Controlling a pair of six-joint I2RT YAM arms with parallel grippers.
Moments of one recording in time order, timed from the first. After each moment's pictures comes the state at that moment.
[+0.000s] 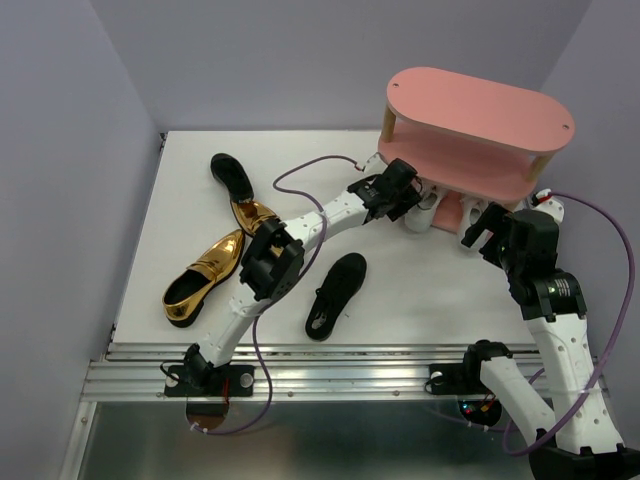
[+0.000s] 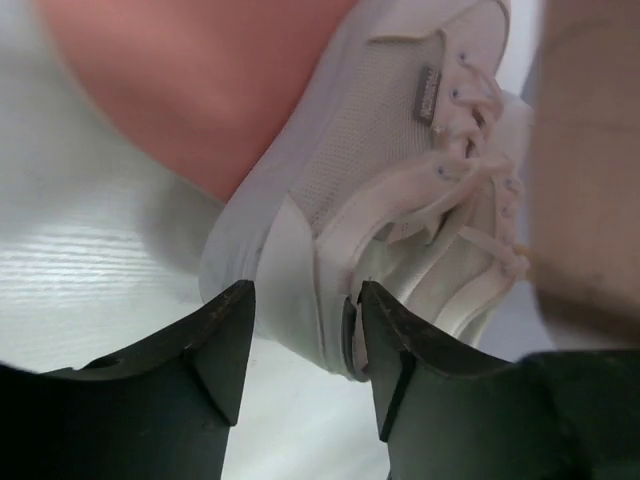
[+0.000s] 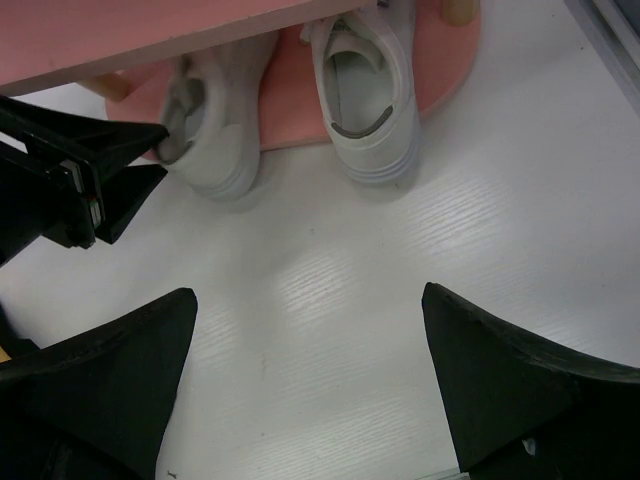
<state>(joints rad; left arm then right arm) -0.88 2.38 2.14 -0.48 -0.20 -1.33 0.07 0.71 0.94 -0.78 0.28 0.52</state>
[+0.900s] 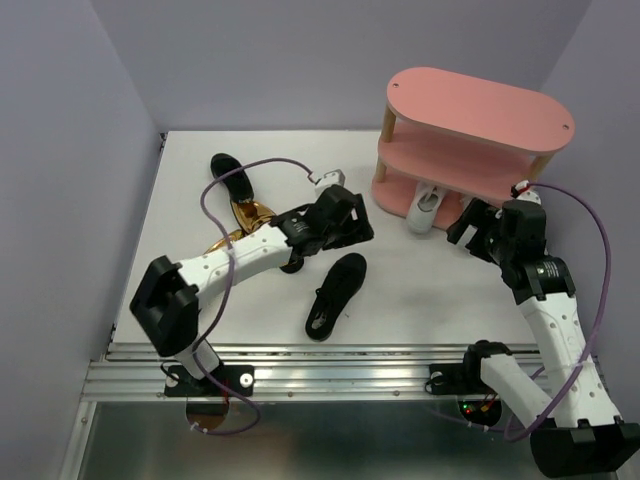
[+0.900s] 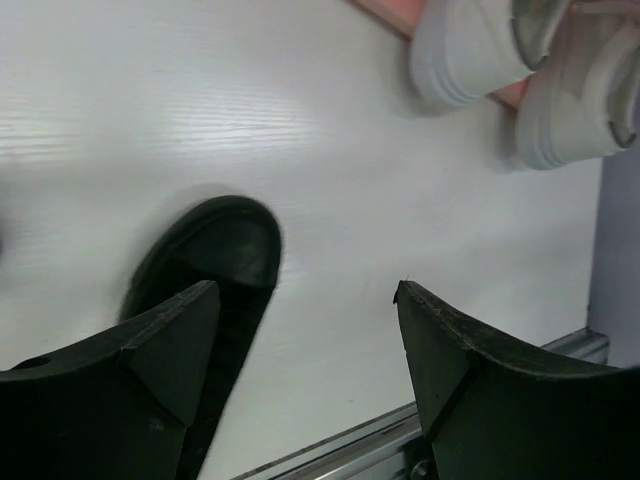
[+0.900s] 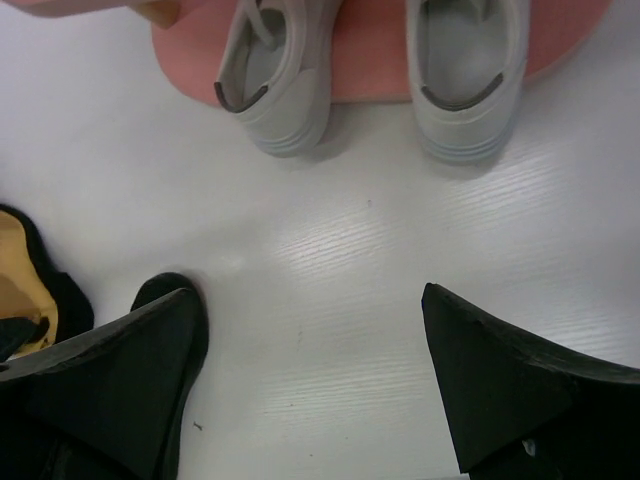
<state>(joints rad) -0.89 1.64 1.32 -0.38 -0.19 -0.93 0.07 0.81 0.92 -0.71 0.09 0.51</state>
